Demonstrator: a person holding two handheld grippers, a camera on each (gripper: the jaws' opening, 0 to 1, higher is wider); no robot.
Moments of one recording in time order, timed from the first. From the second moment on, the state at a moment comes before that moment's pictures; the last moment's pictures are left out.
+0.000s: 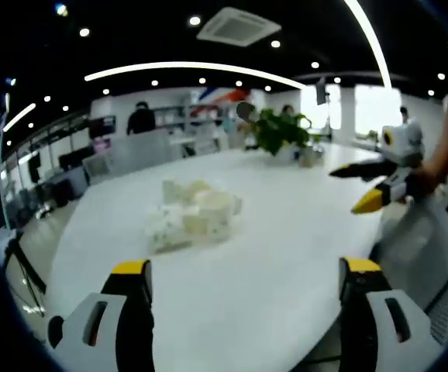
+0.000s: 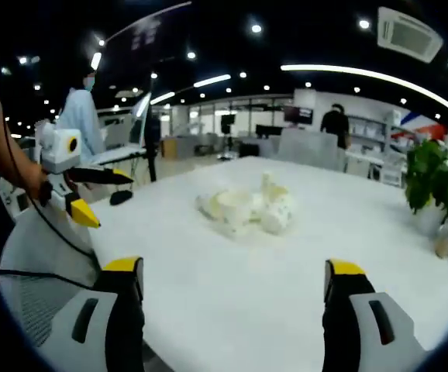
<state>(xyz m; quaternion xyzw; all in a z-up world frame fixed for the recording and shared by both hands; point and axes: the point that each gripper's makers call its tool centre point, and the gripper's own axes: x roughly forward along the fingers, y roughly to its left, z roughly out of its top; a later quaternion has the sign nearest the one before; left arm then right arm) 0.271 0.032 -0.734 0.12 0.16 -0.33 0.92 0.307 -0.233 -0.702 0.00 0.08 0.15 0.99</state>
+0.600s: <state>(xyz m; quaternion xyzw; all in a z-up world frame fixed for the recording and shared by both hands) 0.277 0.047 -0.735 0.11 0.17 -0.30 0.93 0.292 -0.183 -0.716 -0.07 0.11 0.25 0.96</state>
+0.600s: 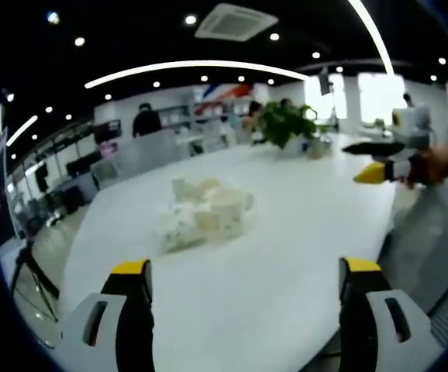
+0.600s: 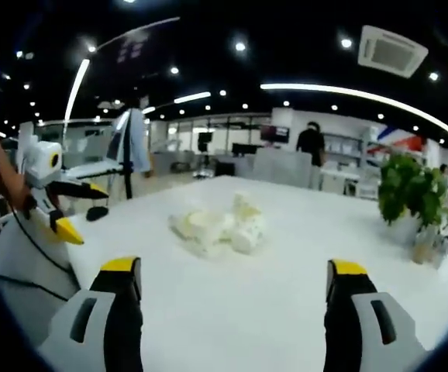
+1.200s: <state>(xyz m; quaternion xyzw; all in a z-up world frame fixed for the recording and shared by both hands) 0.277 0.045 -0.728 0.10 0.15 -0.31 0.93 0.289 -0.174 -0.721 -0.08 0.12 0.27 0.95</state>
